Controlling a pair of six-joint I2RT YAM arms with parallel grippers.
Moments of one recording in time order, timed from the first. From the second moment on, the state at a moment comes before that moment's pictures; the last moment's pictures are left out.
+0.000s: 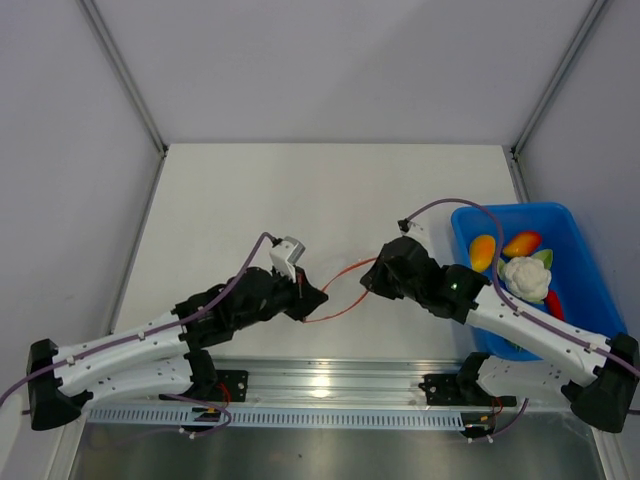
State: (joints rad) left arm -1.10 0.83 0.68 -0.22 -0.14 -0.60; right arm 0.94 1.06 0.93 -0.62 0.26 1.08
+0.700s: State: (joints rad) left arm -1.11 0.70 0.63 -0.31 -0.18 -0.63; right arm 0.91 1.22 1.00 -0.54 0.00 0.82
